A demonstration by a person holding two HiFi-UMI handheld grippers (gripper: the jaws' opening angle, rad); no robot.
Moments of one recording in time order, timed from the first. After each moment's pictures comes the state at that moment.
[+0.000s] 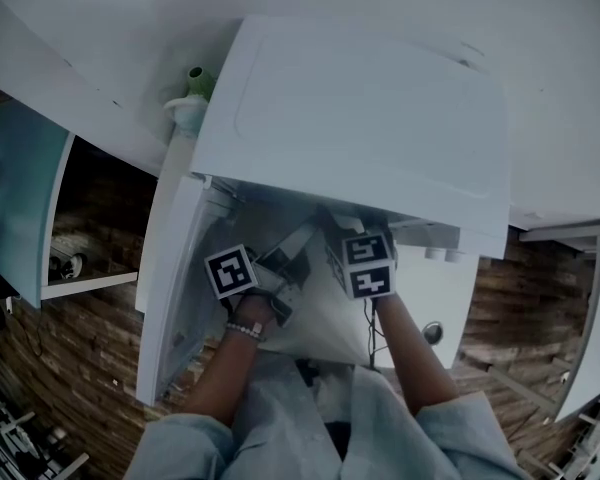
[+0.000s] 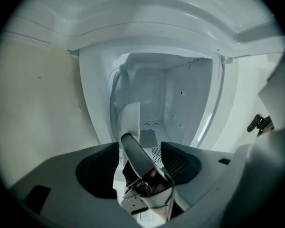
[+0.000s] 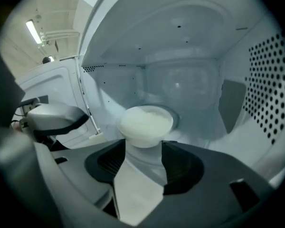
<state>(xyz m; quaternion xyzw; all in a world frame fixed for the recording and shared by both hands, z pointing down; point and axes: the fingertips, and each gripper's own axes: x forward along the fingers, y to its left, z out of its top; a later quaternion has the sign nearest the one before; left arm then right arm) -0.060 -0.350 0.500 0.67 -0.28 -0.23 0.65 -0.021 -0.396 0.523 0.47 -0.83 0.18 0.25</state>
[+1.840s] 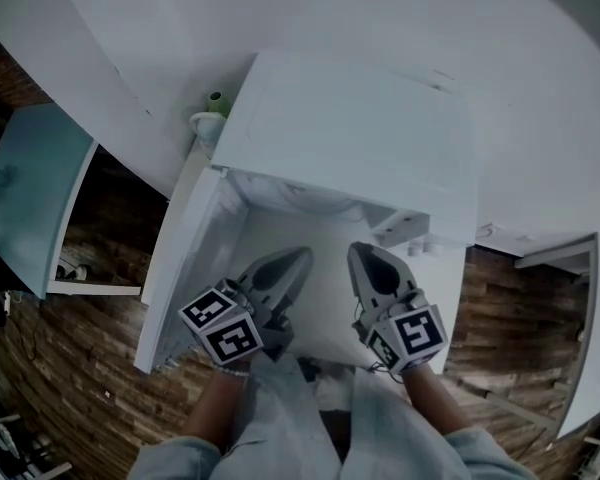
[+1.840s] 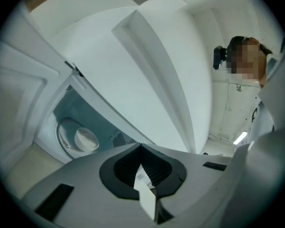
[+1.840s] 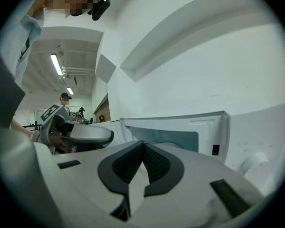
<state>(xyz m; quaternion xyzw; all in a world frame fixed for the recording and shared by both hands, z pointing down) -0.054 -0.275 0.358 0.87 -0.33 -0.12 0.33 0.014 -0.287 0.378 0.44 -0.89 0.12 0.06</state>
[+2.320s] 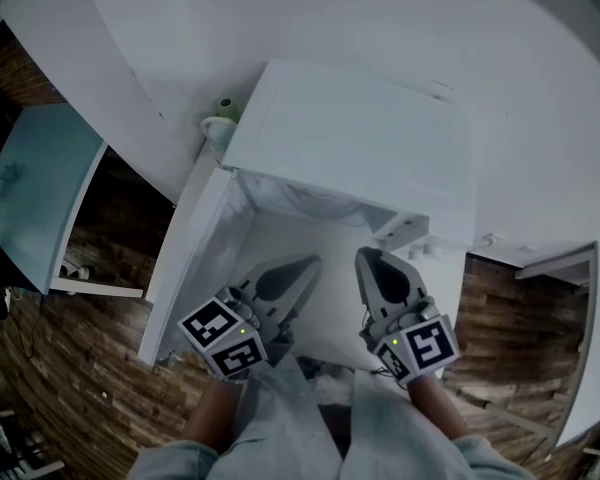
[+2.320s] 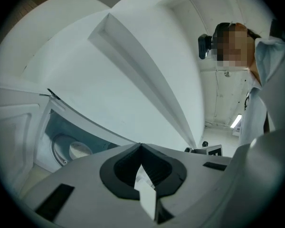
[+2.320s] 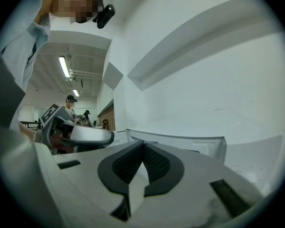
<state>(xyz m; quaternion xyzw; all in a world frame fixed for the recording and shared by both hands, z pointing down) -0.047 -0.253 0.322 0.91 -0.33 -0.09 0.25 0.015 -0.271 0.339 0.42 -0.90 0.08 0.03</state>
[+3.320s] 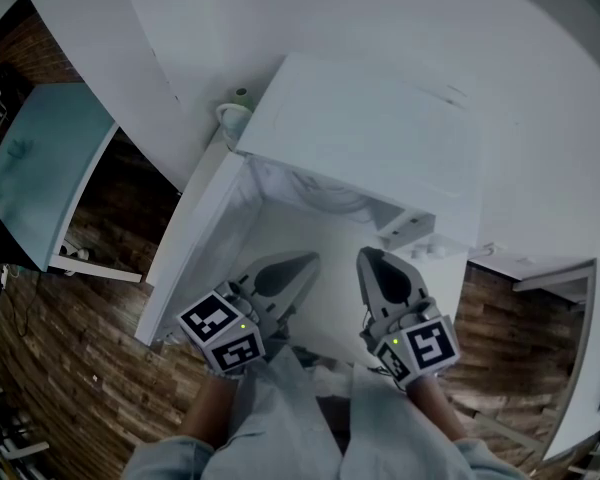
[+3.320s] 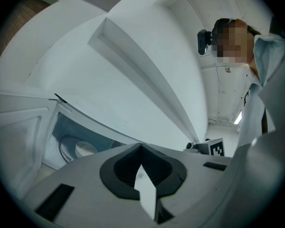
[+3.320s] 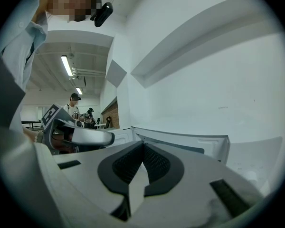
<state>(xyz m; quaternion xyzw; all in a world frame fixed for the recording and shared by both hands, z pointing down) -0.056 -0.240 0.324 0.90 -0.35 -0.08 0.24 0.009 -0.259 0.339 0.40 -0.91 0.09 0.05</state>
